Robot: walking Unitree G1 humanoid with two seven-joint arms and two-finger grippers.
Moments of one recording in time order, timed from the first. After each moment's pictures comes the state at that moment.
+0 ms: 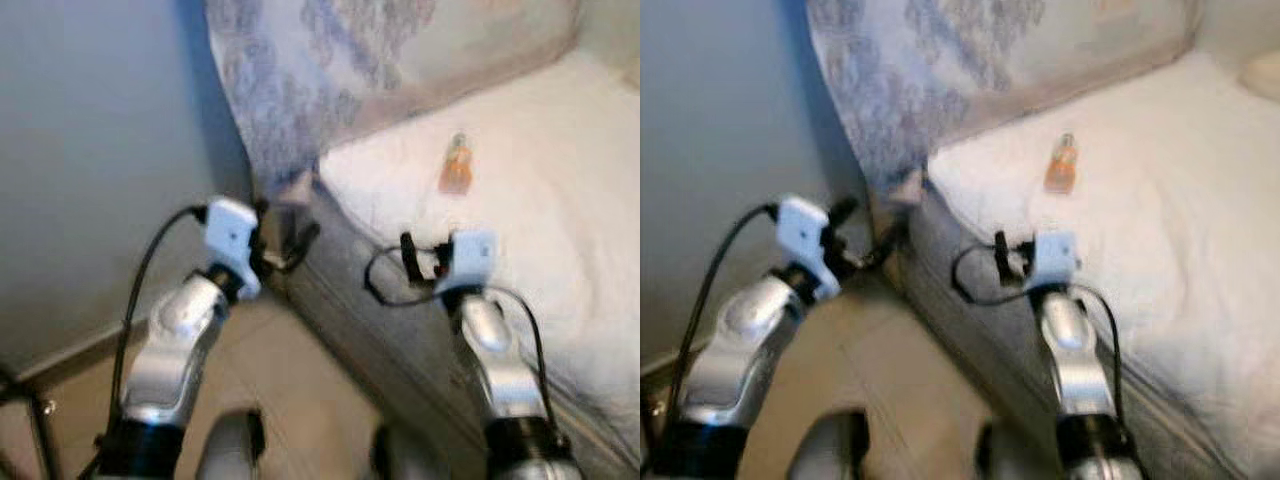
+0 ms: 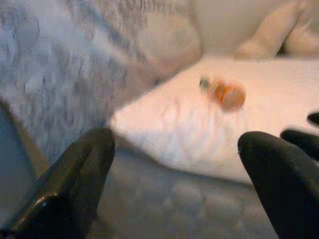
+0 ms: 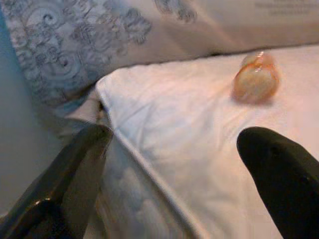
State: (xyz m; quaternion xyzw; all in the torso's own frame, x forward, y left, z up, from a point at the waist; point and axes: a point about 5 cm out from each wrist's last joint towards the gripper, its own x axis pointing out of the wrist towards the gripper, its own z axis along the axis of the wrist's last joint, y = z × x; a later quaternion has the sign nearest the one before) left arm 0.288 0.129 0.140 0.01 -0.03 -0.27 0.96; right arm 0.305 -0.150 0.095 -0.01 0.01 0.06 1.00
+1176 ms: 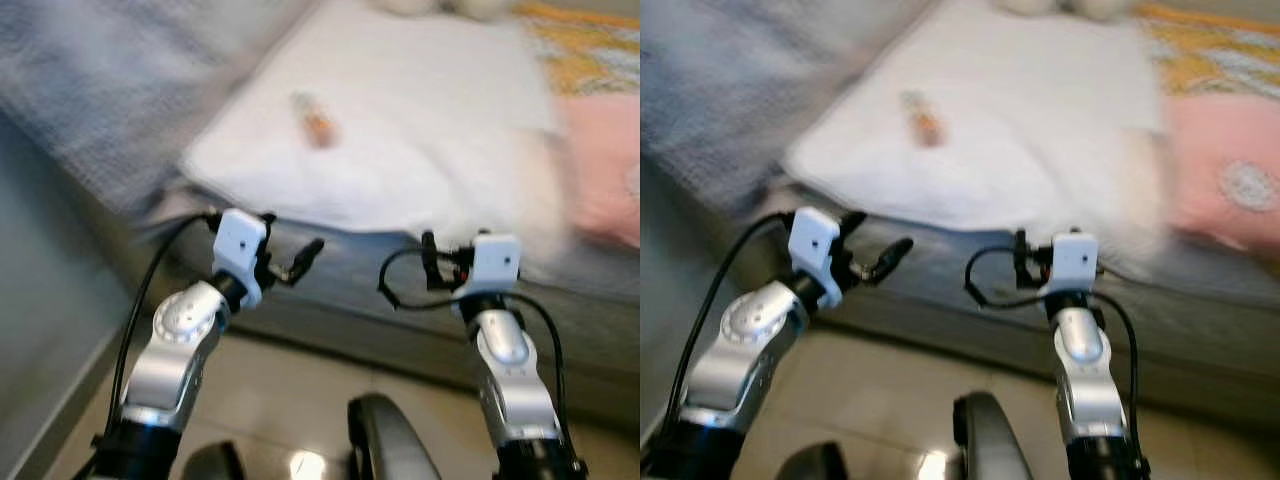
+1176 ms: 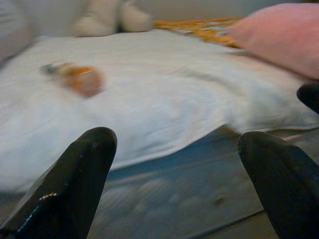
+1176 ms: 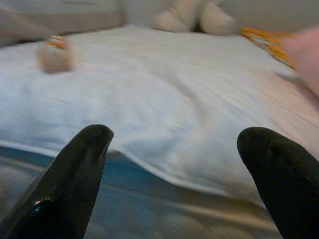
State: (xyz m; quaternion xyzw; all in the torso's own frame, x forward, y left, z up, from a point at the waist) left arm 0.287 0.128 0.137 0.04 -0.01 -0.29 0.96; right arm 0.287 -0.167 0.098 -0.03 -0.01 0.00 1.00
